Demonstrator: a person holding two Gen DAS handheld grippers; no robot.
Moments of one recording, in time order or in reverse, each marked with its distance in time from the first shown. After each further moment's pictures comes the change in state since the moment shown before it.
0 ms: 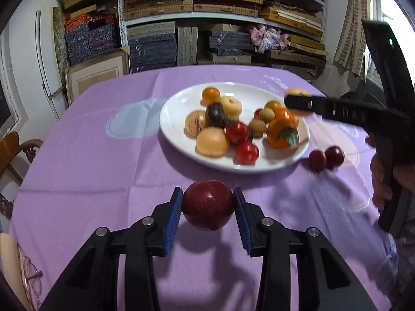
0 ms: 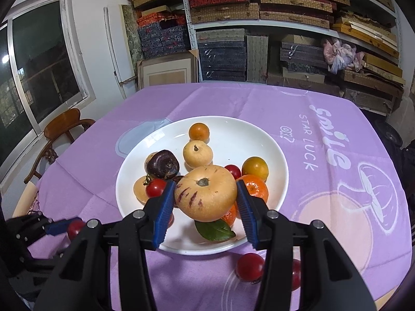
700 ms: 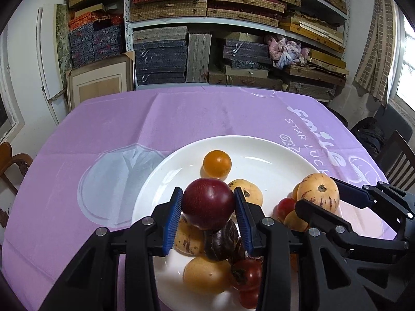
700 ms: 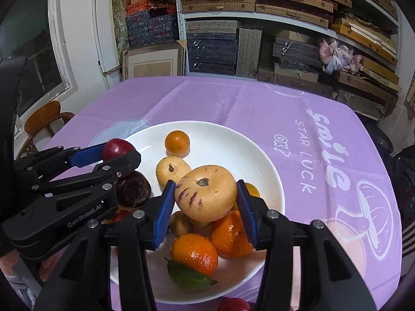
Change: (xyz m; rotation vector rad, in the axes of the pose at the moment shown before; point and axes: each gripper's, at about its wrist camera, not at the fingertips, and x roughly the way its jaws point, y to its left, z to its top) left arm 0.109 -0.005 0.118 -0.076 -0.012 0.044; right arm 0.070 -0.009 0.039 -0.037 0.079 -0.094
